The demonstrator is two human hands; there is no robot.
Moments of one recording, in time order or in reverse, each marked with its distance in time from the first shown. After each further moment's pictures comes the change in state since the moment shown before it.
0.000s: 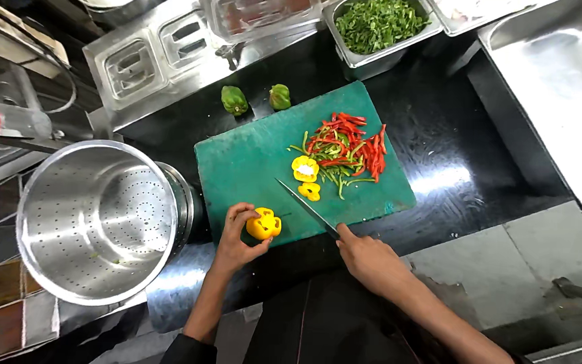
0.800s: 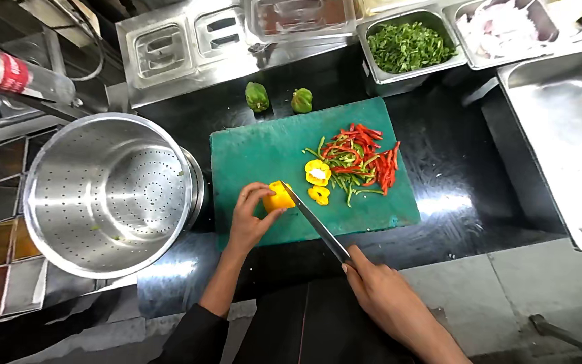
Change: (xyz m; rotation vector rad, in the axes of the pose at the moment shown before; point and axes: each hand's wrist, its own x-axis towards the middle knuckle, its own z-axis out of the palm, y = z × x) left_hand 0.034 0.017 0.021 -0.070 0.198 0.002; right_hand -0.043 -0.008 0.008 0.028 0.119 -0.049
